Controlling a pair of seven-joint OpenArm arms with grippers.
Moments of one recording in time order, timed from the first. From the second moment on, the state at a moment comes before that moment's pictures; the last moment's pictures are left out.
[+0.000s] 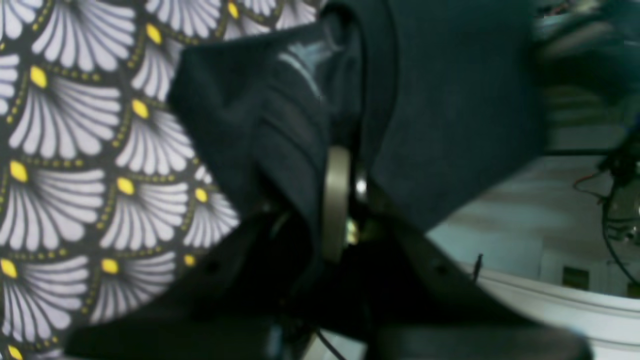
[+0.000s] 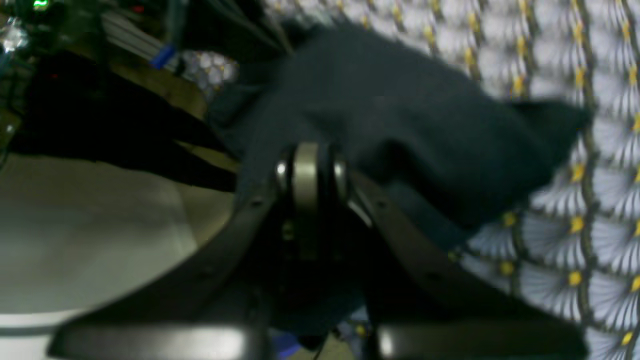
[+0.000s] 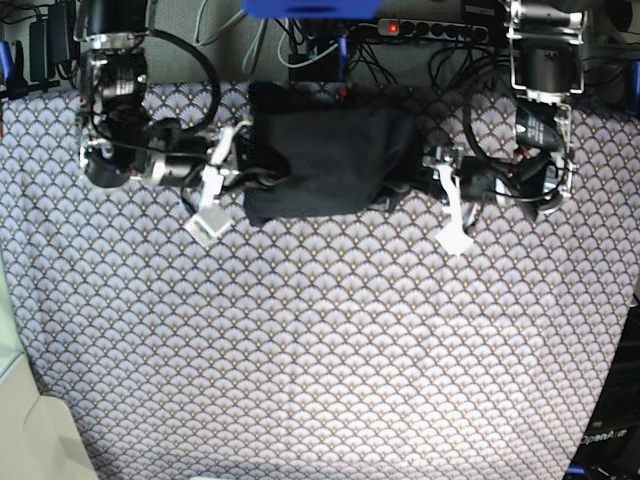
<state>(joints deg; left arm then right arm) -4.5 -16.3 -2.5 70.8 -69.4 -39.4 79.9 -7.1 8.9 4.3 98.5 58.3 39.8 -75.2</state>
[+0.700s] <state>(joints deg) -4.5 -16.2 -2.5 70.7 -68.8 -39.4 79.9 -10.6 16.2 -6.8 84.2 60.1 39.9 -58.1</state>
